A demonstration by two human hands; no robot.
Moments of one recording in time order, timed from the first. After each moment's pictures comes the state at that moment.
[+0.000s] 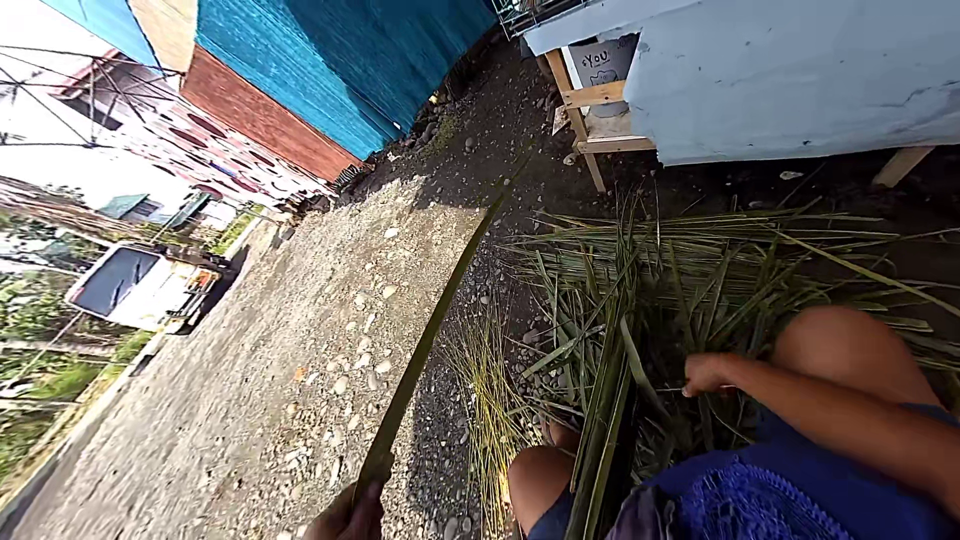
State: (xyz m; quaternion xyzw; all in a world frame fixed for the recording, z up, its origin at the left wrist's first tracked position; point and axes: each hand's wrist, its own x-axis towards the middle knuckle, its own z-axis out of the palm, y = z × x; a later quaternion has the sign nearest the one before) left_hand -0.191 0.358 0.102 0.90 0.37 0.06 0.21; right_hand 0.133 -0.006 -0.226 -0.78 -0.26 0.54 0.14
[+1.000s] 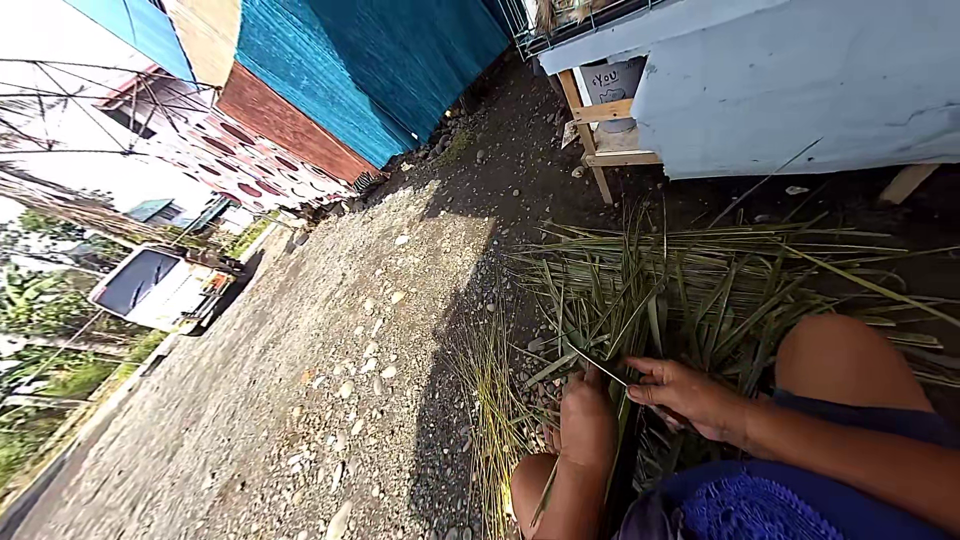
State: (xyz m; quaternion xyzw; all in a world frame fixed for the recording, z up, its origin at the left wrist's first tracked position) left_hand -0.009 0.135 -0.012 0.97 0.21 -0.10 0.09; right_hand 0.054 -0.009 -0.073 -0.50 -0.14 0.47 0.72
